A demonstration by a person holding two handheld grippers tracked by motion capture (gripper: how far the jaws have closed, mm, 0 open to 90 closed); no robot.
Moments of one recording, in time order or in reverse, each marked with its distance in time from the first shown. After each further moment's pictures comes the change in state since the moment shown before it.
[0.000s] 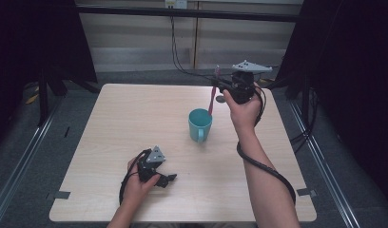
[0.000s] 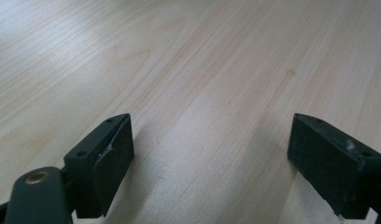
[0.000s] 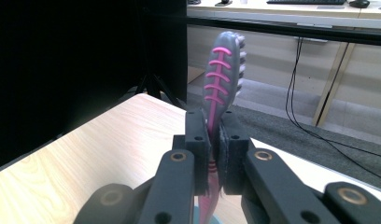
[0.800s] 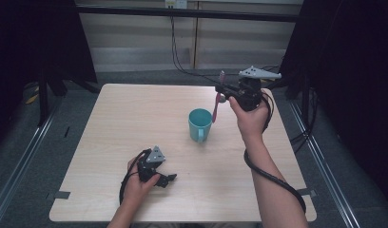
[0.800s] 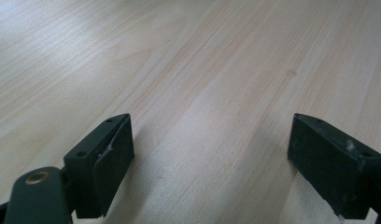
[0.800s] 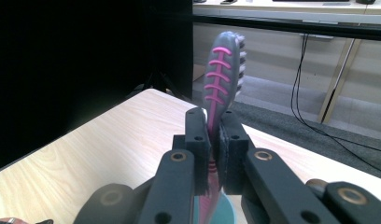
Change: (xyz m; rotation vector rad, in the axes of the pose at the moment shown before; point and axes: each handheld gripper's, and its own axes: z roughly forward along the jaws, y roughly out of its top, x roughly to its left) left arm 0.000 0.000 0.000 0.004 0.002 0.001; right arm 0.007 -0.006 -0.029 0.007 0.021 0.004
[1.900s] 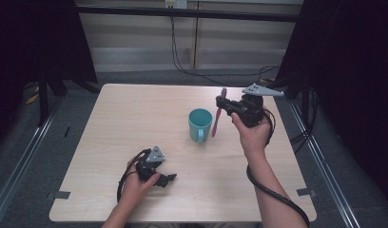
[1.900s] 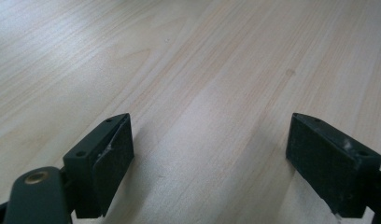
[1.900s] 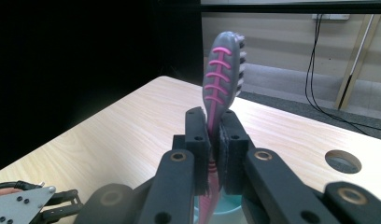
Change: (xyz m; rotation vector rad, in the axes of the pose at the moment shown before) left arm 0.000 0.000 0.000 0.000 0.003 -0.004; right arm 0.007 -0.038 -0.016 0.013 0.037 0.052
